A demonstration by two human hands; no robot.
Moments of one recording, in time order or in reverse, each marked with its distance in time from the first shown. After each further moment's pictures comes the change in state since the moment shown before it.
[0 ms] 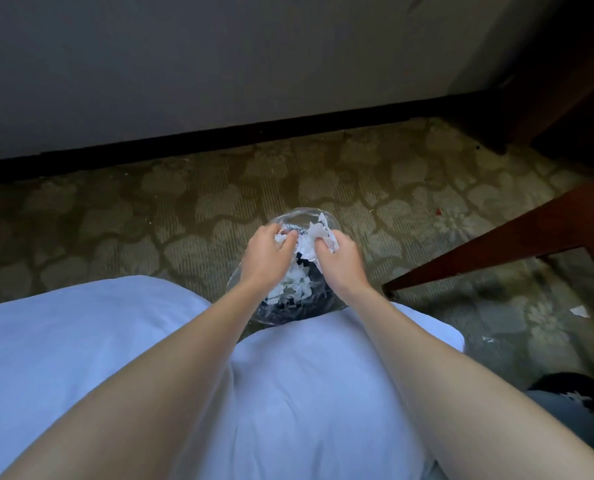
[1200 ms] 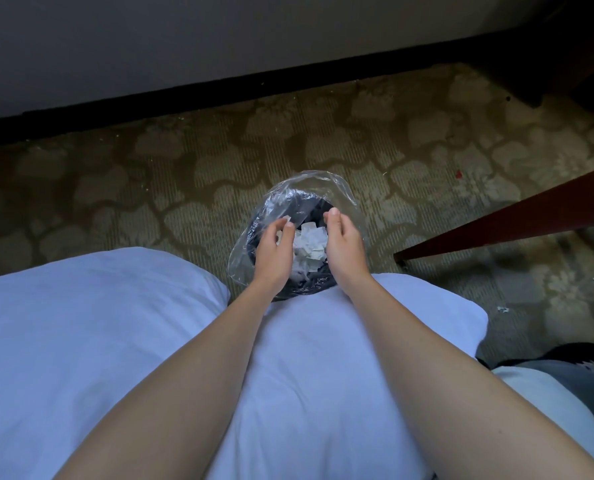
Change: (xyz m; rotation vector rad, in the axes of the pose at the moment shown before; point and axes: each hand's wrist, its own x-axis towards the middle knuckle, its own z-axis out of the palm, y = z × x) left_hand -0.019 -0.044 0.045 -0.457 -0.054 -0.225; right_hand -0.004 0.030 0.025 0.177 -0.007 0.137
